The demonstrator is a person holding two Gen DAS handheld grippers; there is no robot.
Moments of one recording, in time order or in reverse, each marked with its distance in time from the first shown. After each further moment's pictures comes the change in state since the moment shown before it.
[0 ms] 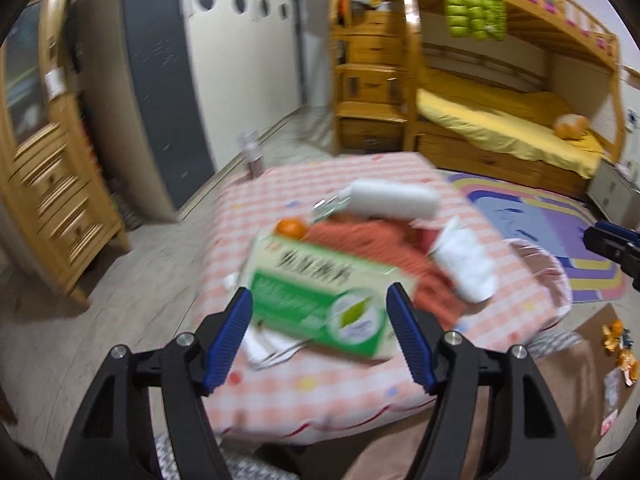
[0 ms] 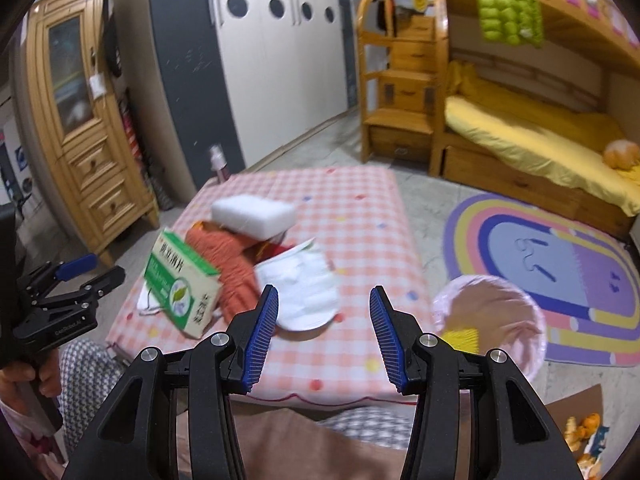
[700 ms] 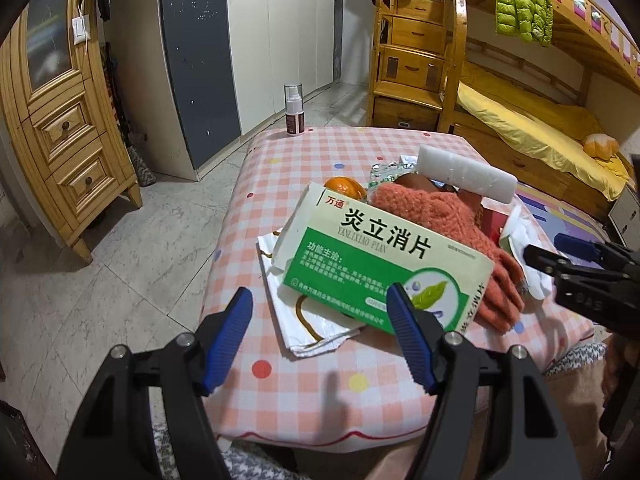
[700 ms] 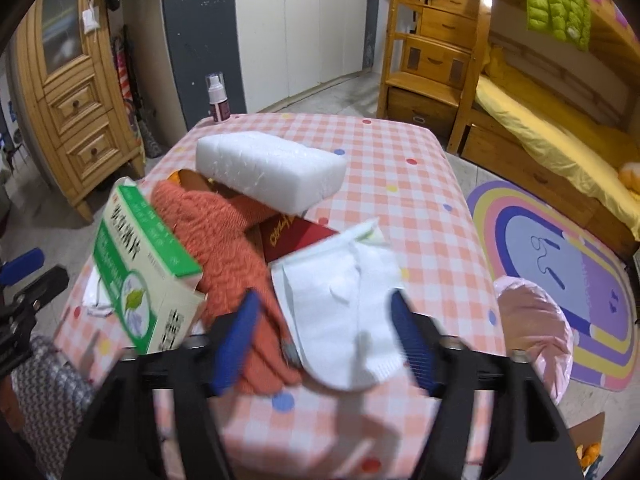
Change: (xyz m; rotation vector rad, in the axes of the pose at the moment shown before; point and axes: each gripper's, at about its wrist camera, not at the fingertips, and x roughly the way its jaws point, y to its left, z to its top) left arm 0.048 0.036 -0.016 -0.114 0.080 0.037; right arm 0.126 0.055 0.009 -0.099 0.141 -0.063
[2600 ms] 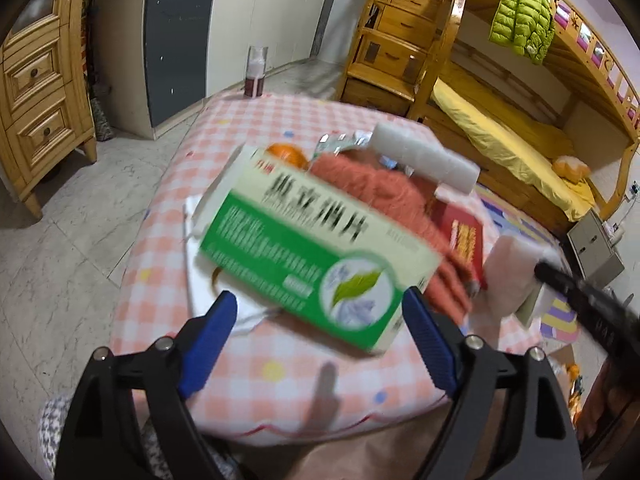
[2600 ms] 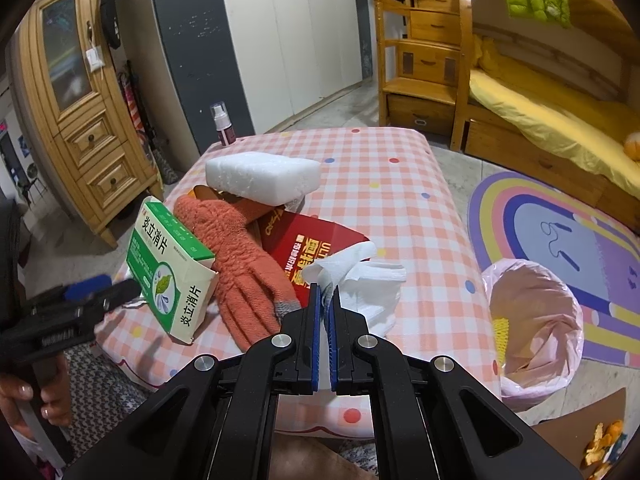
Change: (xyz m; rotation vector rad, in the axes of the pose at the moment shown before) left arm 0.017 -0.028 0.005 -0.115 0.075 -0.184; right arm -0.051 -0.036 -0.027 0.084 -0.049 0.100
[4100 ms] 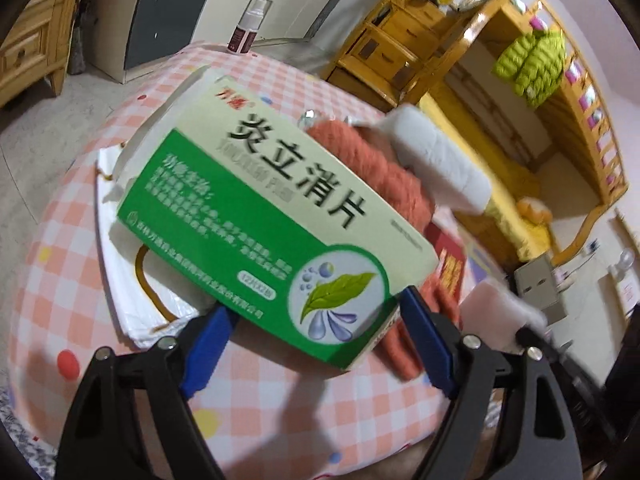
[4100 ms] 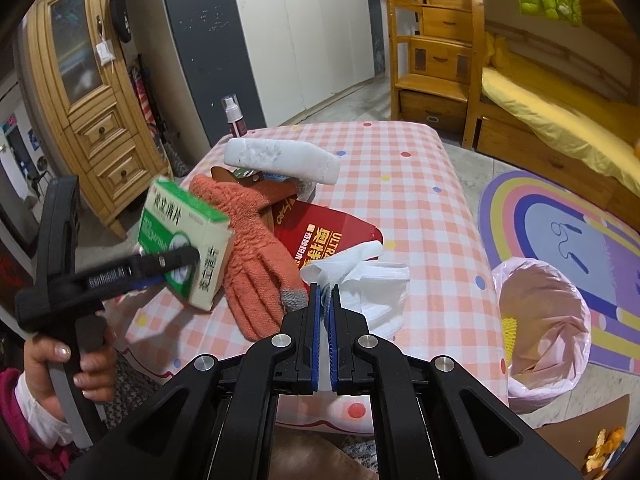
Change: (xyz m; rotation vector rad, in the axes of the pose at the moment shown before) left arm 0.057 0.021 0.003 -0.214 0.051 -0.250; right arm 0.001 0.001 -0.007 -0.025 0.017 0.041
